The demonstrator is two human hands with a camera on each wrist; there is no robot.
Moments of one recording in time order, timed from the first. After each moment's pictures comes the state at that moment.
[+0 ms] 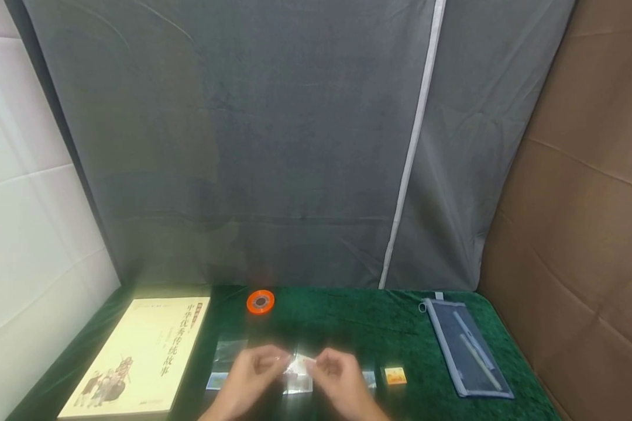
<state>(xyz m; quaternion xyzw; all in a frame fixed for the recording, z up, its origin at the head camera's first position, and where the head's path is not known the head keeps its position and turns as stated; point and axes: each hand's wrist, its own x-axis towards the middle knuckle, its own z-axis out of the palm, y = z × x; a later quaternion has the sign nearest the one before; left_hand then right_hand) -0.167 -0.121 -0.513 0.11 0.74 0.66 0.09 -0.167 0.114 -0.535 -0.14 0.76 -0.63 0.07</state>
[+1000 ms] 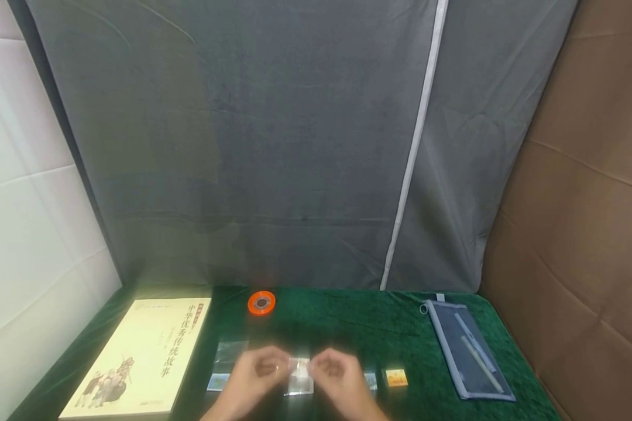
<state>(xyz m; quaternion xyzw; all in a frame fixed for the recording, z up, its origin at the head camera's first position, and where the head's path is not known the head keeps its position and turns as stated) -0.166 -0.120 -0.512 0.11 0.76 0.63 0.09 -0.168 0.116 -0.533 -0.14 0.77 -0.62 0.07</state>
